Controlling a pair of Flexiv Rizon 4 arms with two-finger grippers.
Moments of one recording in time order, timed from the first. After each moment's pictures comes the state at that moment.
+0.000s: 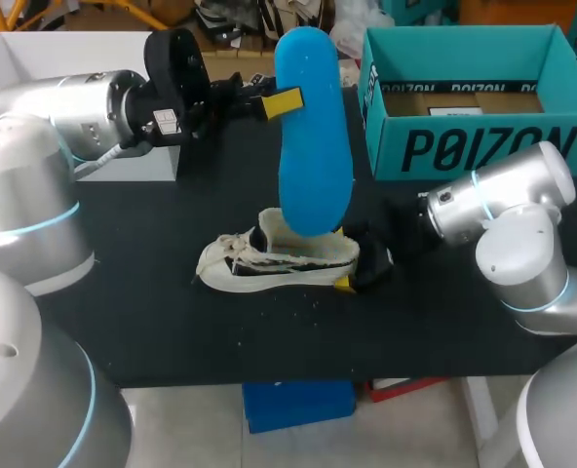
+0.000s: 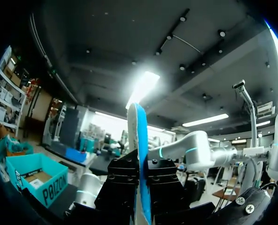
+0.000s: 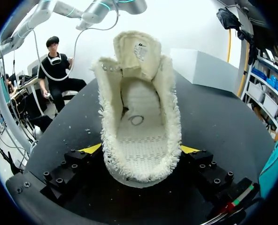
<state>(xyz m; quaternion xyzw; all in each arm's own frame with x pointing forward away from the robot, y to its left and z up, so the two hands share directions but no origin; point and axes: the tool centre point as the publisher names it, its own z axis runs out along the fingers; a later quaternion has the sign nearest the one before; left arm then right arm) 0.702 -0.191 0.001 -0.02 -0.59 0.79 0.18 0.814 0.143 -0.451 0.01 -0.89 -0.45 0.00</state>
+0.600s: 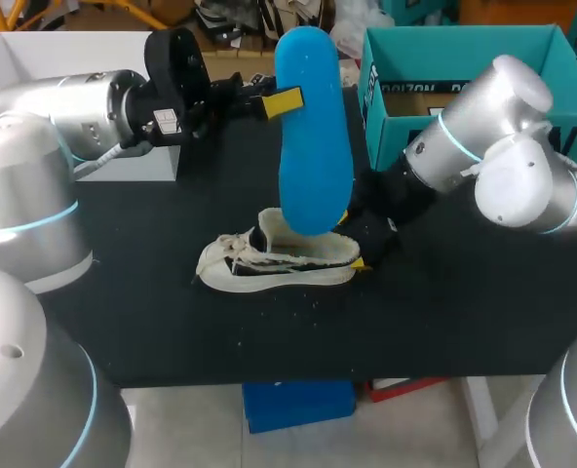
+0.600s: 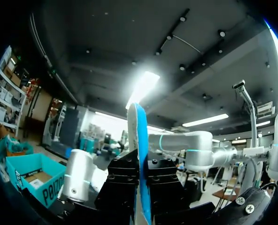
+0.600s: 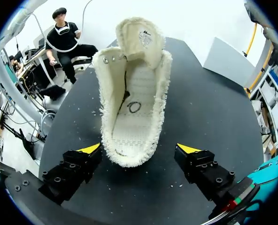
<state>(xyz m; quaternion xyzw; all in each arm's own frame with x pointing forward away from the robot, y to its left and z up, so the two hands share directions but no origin) 0.702 -0.191 0.001 -0.02 -0.59 0.79 0.18 0.833 0.117 -0.412 0.07 -0.96 -0.28 0.02</state>
